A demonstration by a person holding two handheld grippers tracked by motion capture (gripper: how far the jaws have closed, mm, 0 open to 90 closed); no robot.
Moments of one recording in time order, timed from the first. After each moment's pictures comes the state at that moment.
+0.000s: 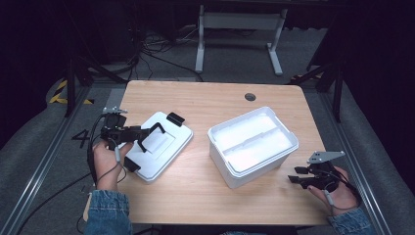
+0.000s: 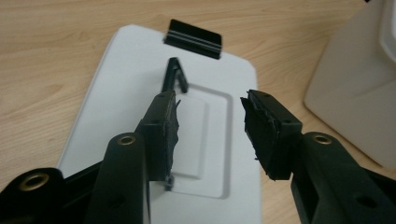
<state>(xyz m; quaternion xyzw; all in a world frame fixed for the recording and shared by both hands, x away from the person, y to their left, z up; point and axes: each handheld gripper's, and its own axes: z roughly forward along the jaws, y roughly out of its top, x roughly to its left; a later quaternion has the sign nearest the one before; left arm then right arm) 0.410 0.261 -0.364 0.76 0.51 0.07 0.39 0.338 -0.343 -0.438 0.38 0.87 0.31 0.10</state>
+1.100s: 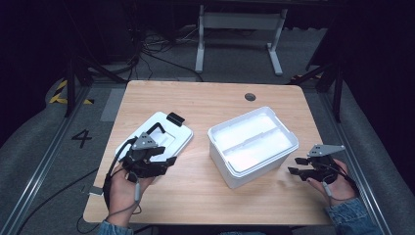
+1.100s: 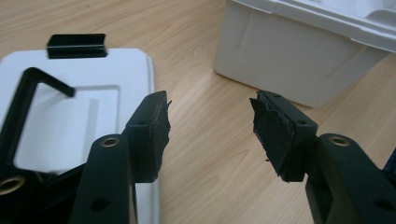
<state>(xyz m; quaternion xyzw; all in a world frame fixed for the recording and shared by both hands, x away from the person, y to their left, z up) 0.322 0.176 -0.364 0.83 0.38 0.12 0.40 0.358 -0.347 -0.438 0.37 0.86 0.33 0.14</state>
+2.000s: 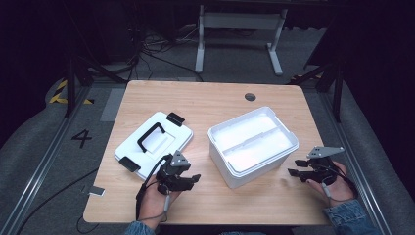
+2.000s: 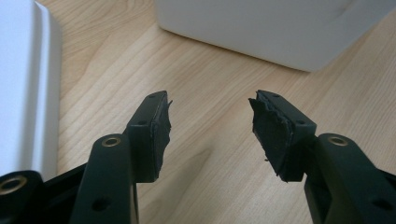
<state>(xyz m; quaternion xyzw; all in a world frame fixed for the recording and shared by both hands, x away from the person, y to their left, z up) 0.328 0.117 -0.436 0.86 0.35 0.07 0.36 0.359 -0.350 -0.450 0.38 0.86 0.33 0.13</state>
